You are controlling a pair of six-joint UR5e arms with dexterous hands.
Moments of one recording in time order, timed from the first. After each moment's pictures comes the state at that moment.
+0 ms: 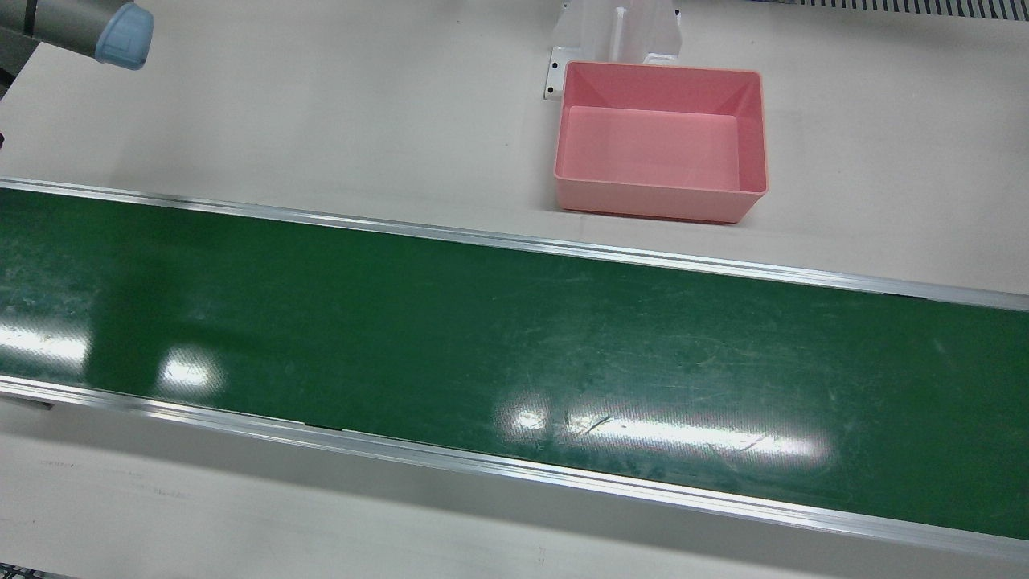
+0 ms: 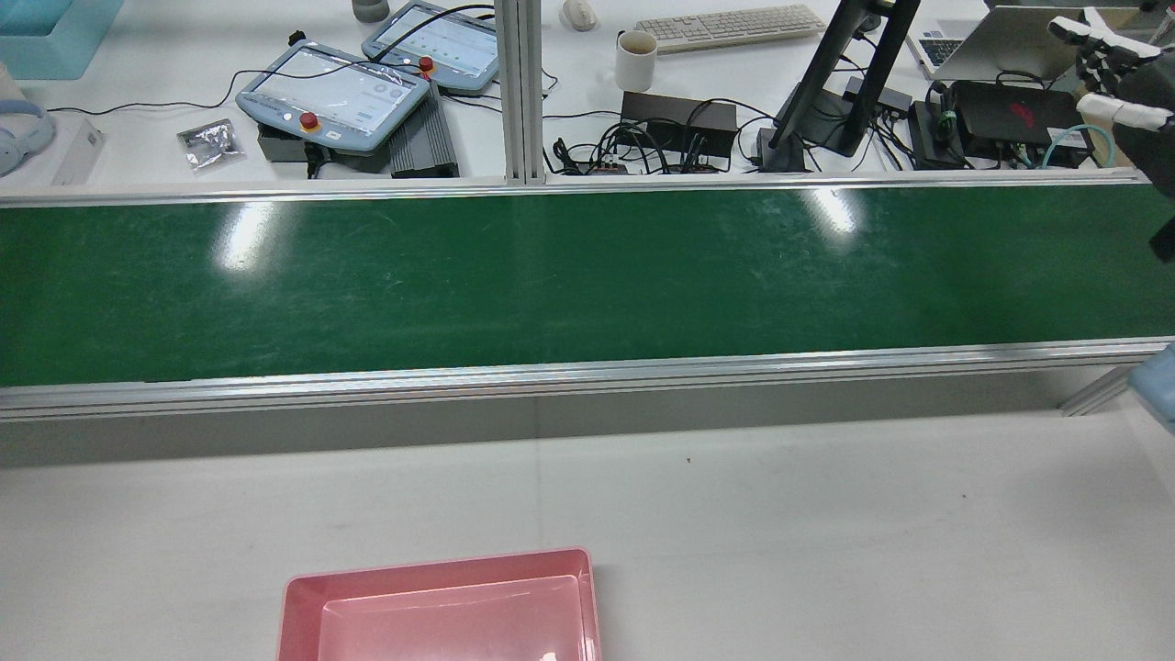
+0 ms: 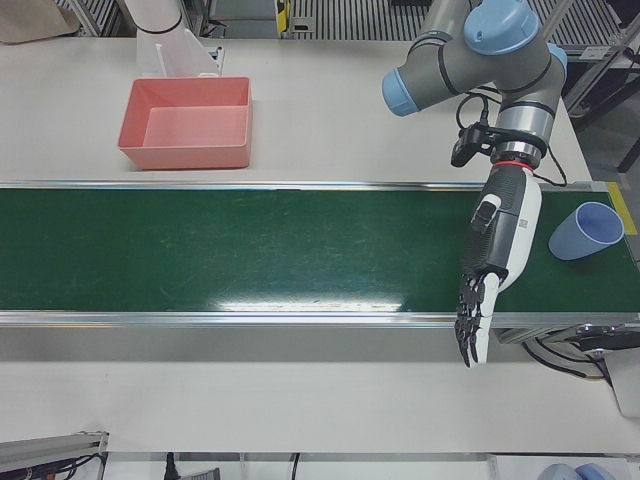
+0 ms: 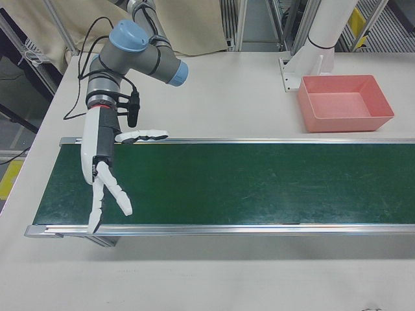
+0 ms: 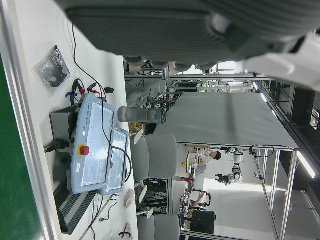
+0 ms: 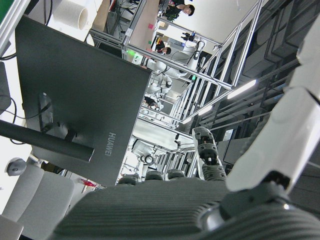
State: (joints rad) left arm -1.41 -1.81 -1.67 0.29 1.80 0.00; right arm 1.31 -1.48 1.73 -3.20 -1.39 -0.38
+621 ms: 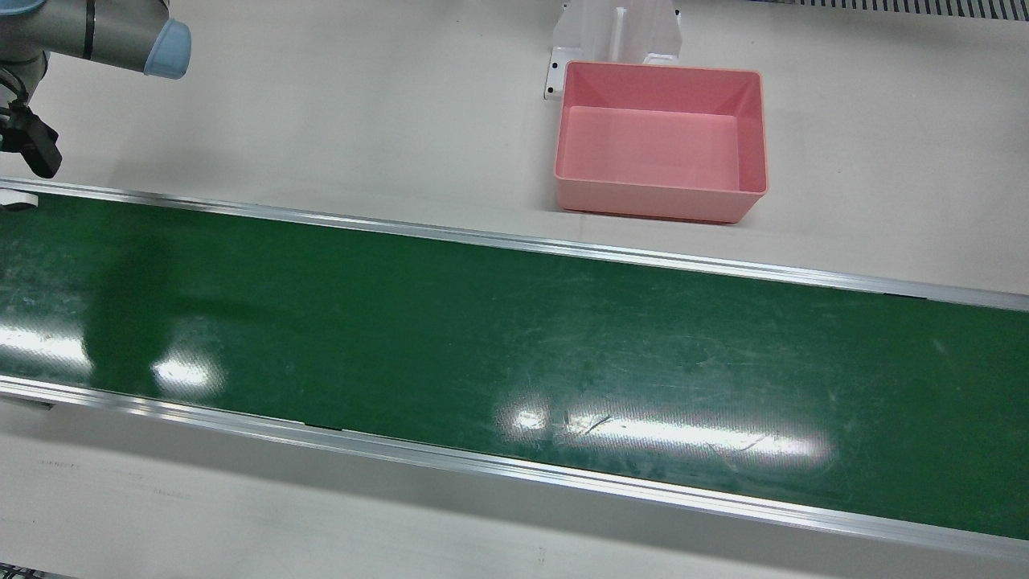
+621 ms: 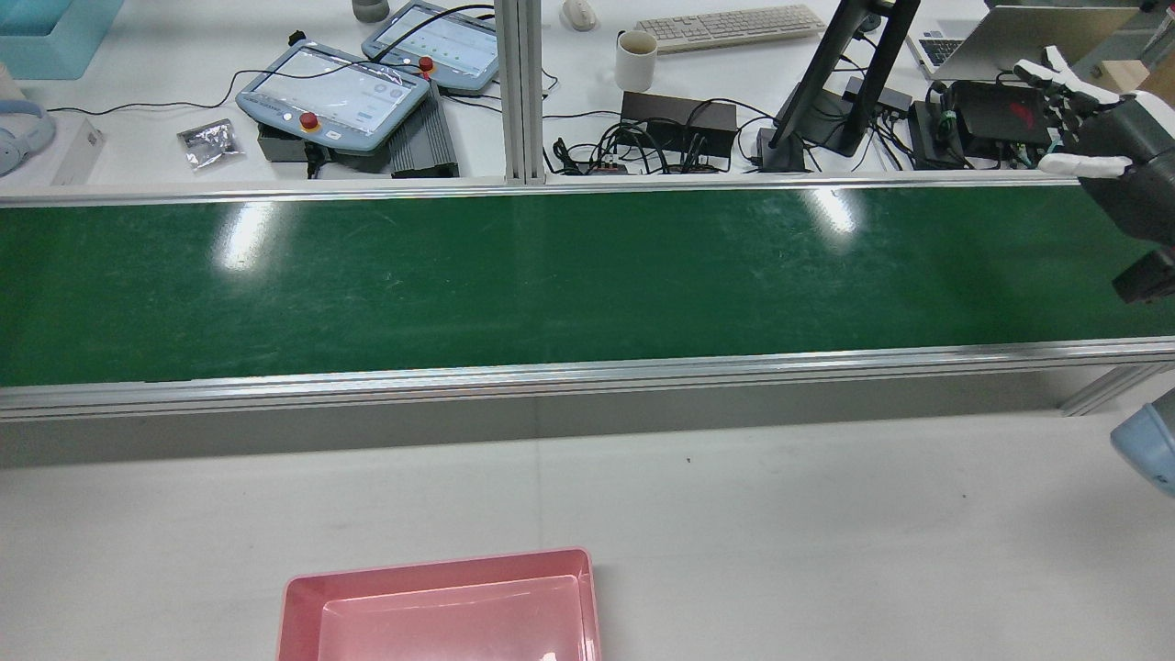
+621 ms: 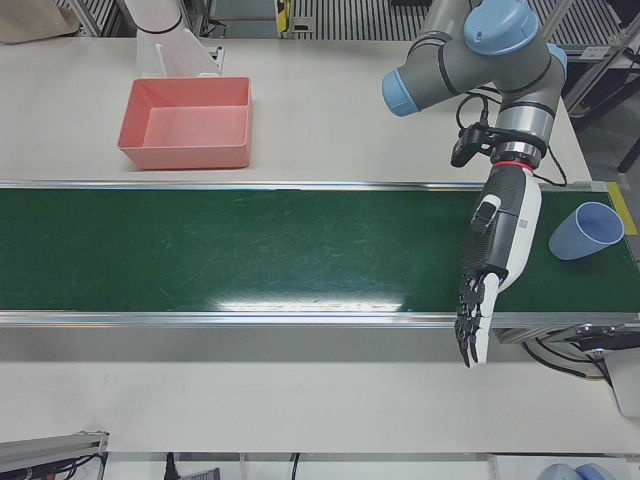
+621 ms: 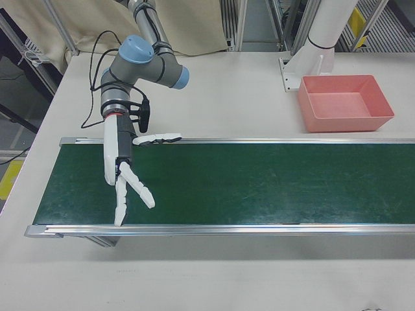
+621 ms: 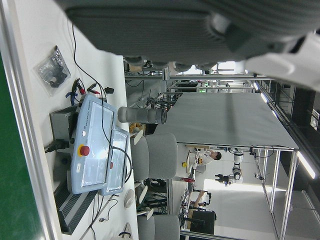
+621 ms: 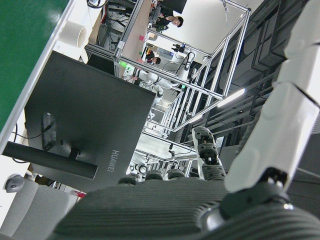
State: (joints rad) left arm -1.41 -1.81 -1.67 0.29 1.80 0.00; right arm 1.22 -1.55 1.71 -3.05 -1.32 -0.39
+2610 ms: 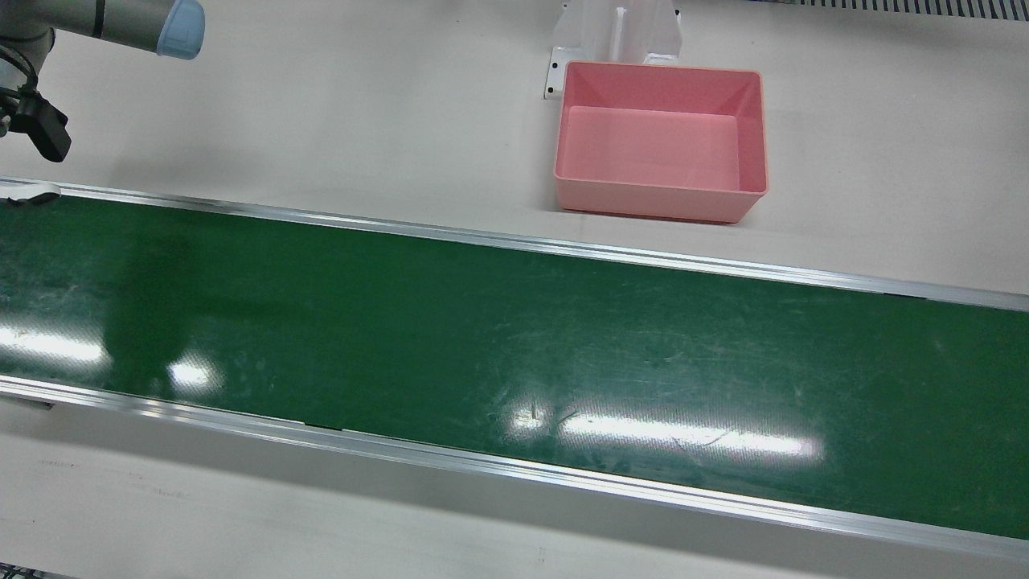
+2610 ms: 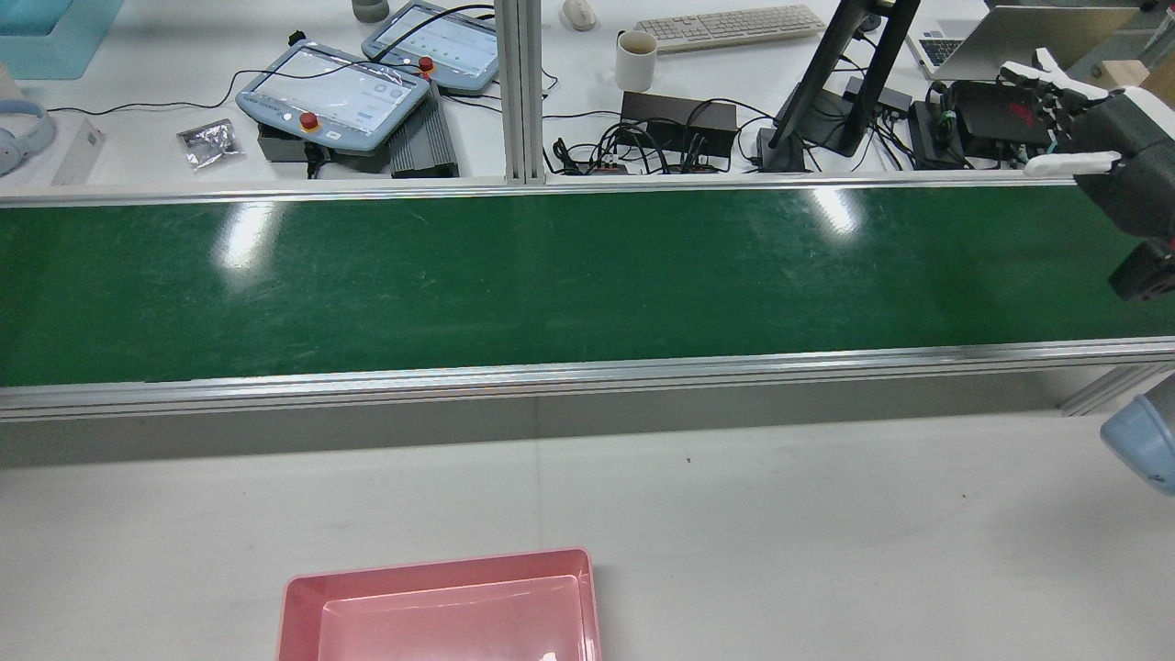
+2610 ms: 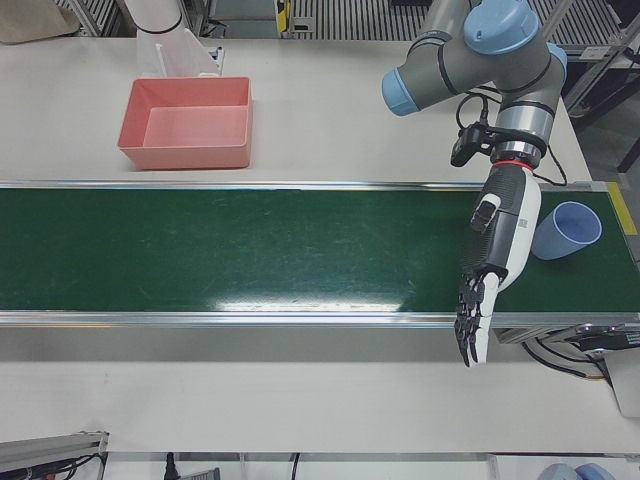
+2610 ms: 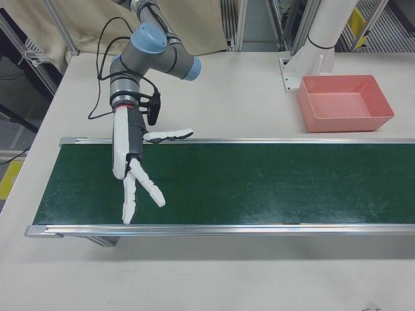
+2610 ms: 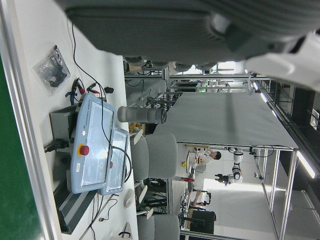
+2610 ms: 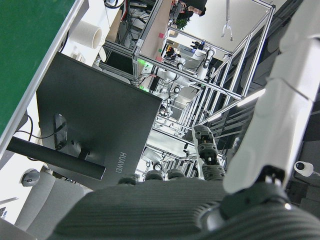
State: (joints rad) left arm -1.41 -1.81 -1.68 0.29 1.80 0.00; right arm 1.20 -1.52 1.82 -3.26 -1.32 -0.41
